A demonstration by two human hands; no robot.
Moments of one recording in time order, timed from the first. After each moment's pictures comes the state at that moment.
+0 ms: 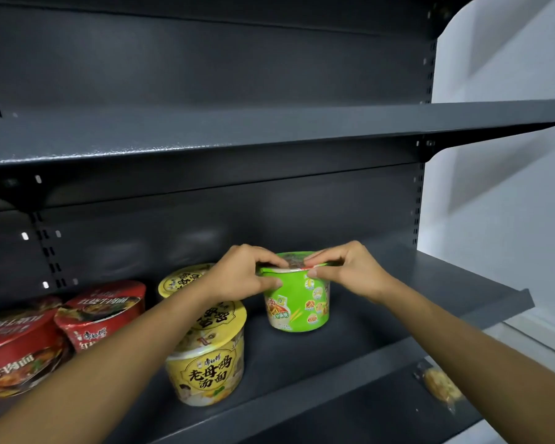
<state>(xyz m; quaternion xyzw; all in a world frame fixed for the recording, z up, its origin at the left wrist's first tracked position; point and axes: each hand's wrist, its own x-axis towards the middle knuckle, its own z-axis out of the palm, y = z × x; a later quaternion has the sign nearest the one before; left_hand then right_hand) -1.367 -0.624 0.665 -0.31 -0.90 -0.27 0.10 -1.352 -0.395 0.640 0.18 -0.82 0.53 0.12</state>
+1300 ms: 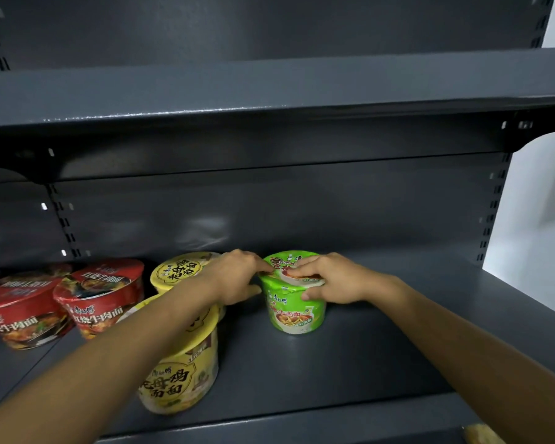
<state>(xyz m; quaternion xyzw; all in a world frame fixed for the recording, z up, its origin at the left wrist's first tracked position) -1.422 -0.603 0.640 -0.18 -0.98 0.04 0.06 -1.460 -0.387 0.626 0.37 -0.92 0.14 0.00</state>
